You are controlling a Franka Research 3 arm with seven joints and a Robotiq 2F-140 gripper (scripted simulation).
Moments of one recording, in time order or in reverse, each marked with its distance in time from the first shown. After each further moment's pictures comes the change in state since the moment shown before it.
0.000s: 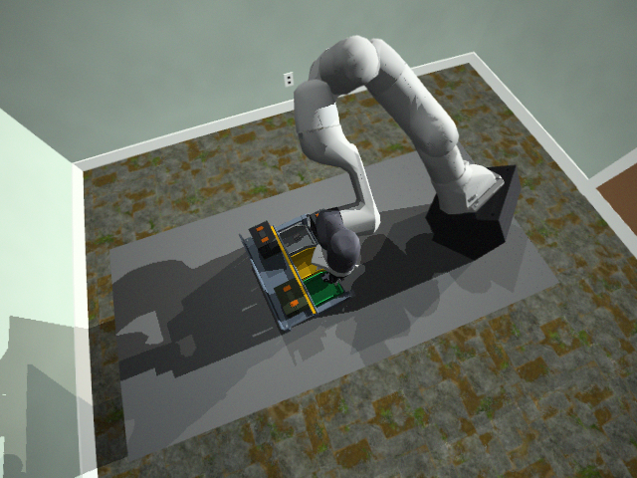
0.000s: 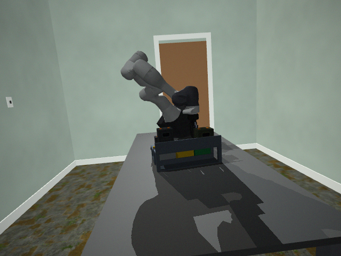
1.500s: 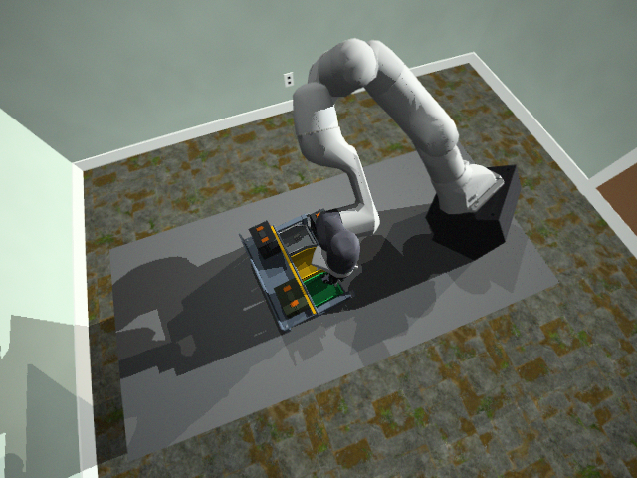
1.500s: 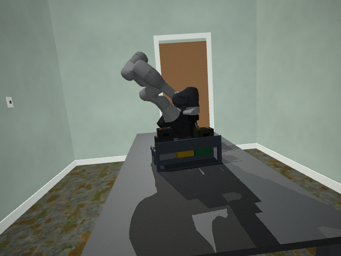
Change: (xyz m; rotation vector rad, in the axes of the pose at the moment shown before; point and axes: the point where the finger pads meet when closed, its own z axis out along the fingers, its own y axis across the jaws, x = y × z) arm -0.002 -0.001 0.005 0.003 -0.001 -0.006
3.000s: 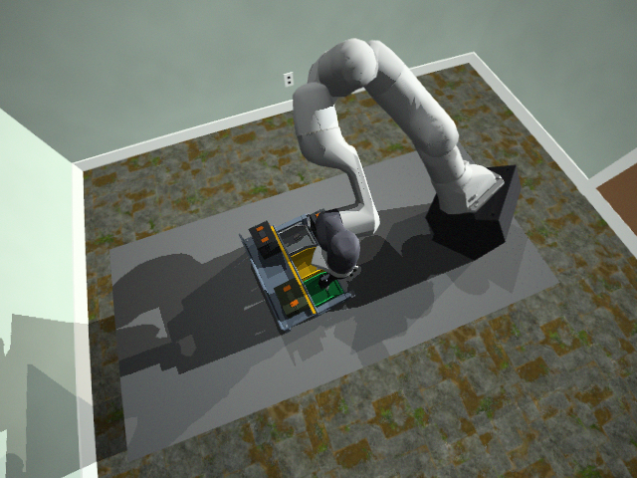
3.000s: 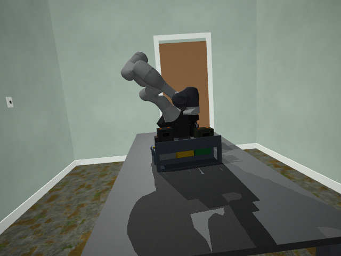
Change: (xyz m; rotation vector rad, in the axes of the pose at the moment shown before) arm 0.000 0.000 0.000 0.000 0.000 0.000
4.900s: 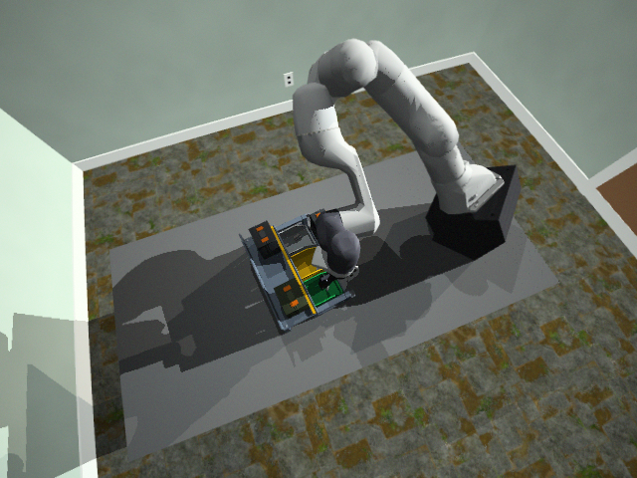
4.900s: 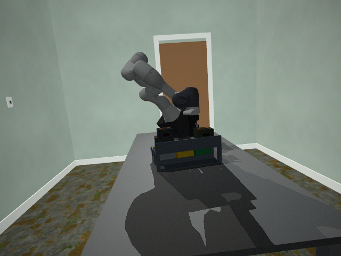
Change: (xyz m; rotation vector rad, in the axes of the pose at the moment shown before) arm 0.000 0.000 0.001 0.001 0.000 -0.004
